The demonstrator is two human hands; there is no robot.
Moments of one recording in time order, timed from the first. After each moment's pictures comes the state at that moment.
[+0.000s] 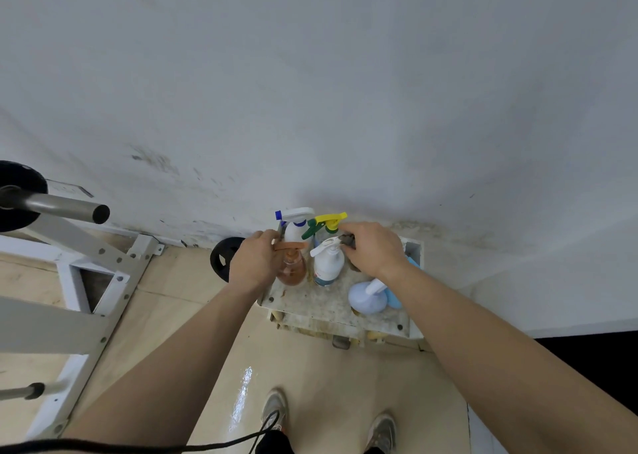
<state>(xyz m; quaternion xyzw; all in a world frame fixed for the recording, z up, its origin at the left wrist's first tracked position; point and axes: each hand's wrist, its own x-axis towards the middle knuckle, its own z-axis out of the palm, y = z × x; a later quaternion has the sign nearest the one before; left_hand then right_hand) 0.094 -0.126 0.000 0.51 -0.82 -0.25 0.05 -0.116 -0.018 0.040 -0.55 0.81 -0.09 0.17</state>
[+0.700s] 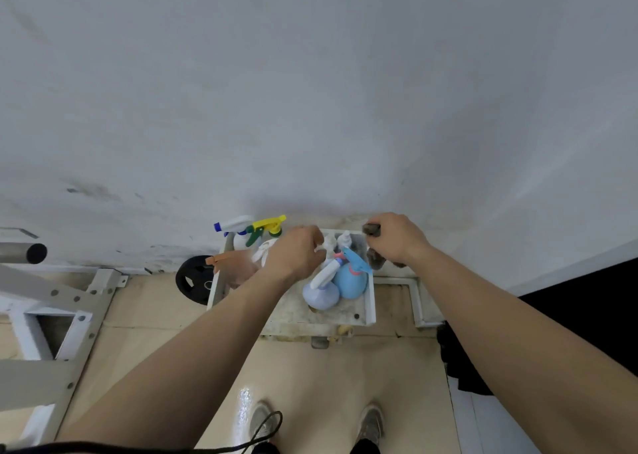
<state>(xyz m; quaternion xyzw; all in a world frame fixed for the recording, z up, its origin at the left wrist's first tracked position) -0.051 -0.044 0.050 0.34 -0.90 -0.29 -0.01 -0.226 0.082 0.079 -0.39 0.88 -0.10 0.24</state>
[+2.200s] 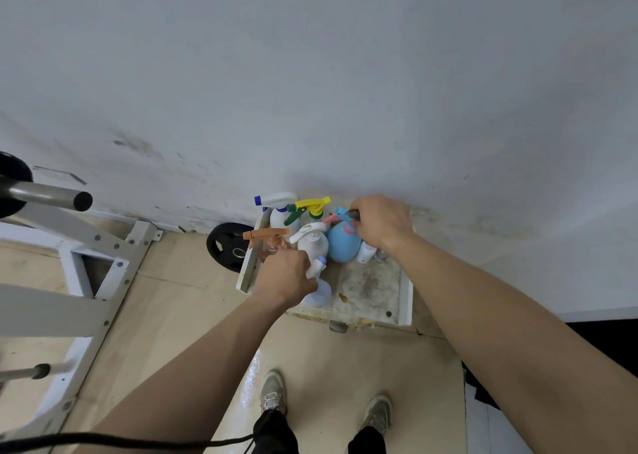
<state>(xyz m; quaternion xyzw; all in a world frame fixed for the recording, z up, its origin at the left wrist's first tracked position) 0.037 -0.053 -0.012 0.43 -0.87 -0.20 -0.08 -0.177 -0.022 0.029 -0.55 0.82 0.03 0.13</state>
